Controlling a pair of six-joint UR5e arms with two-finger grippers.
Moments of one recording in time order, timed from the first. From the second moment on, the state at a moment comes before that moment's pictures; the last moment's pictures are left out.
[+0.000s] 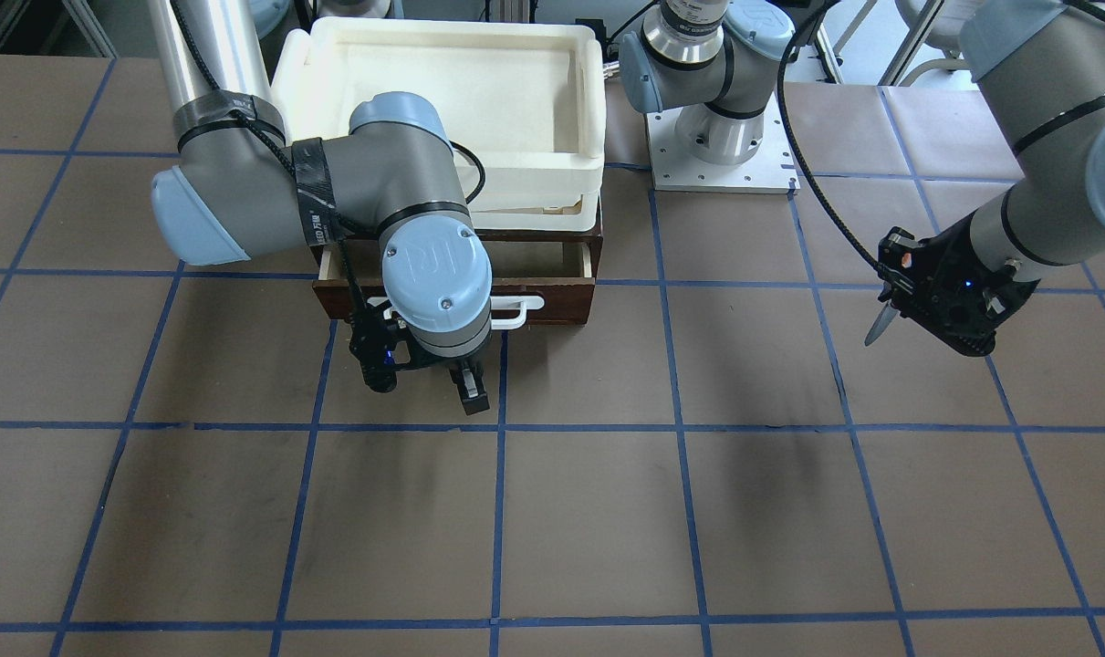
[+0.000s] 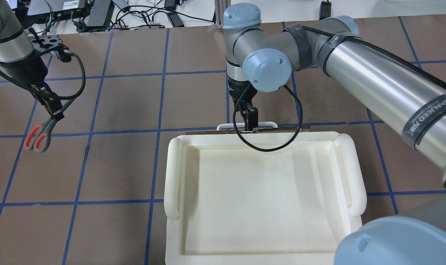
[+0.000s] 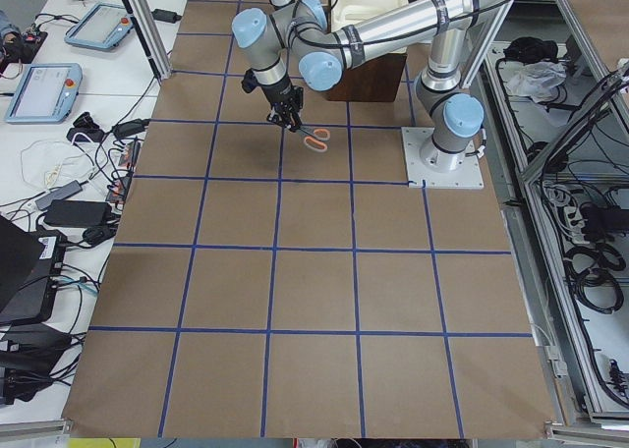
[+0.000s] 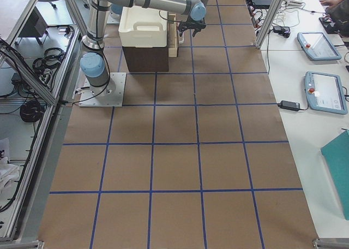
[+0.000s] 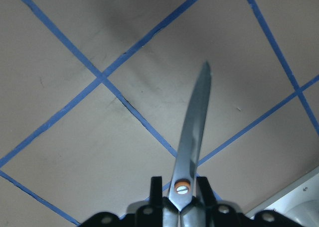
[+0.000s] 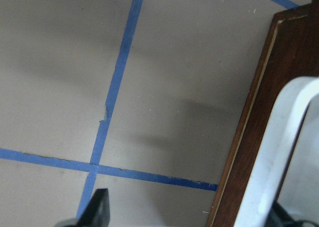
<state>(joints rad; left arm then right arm) -1.27 -1.74 -1.56 -1.66 1.71 0.98 1.88 -1.10 1.46 -1.68 -1.51 1.57</state>
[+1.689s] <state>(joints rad) -1.52 -1.65 -1.39 -1.89 1.53 -0.02 1.85 -1.00 1.32 -1.73 -1.52 1.49</state>
